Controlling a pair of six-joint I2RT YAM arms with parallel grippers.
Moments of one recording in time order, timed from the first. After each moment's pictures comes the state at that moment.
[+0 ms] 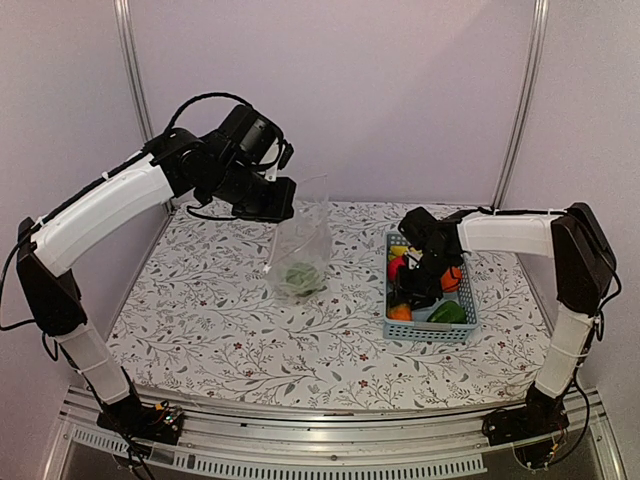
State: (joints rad) left arm -0.85 1.69 1.85 -0.98 -0.14 -0.48; right arm 0.61 1.85 1.29 -0.76 -0.20 0.68
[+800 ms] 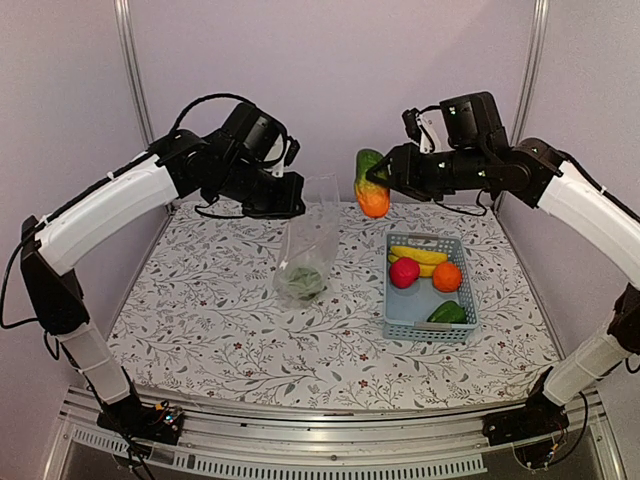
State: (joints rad) left arm -0.85 1.71 1.85 -0.91 -0.08 -0.53; right arm 0.76 1.49 1.67 -0.66 -0.08 0.62
